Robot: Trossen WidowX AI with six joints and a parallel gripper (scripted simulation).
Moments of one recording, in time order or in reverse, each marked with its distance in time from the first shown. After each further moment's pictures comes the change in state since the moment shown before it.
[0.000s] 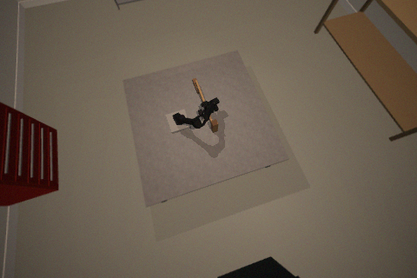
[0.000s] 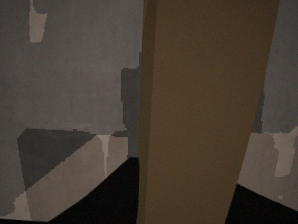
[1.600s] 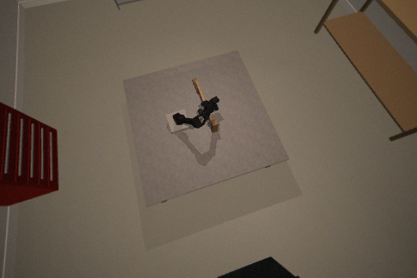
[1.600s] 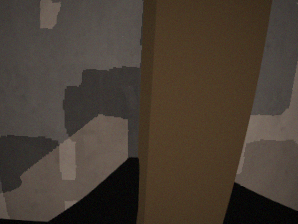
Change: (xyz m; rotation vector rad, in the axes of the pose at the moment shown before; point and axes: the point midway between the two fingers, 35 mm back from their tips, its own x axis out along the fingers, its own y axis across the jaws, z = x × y) arm -0.014 0.000 -0.002 -0.001 0.015 0.008
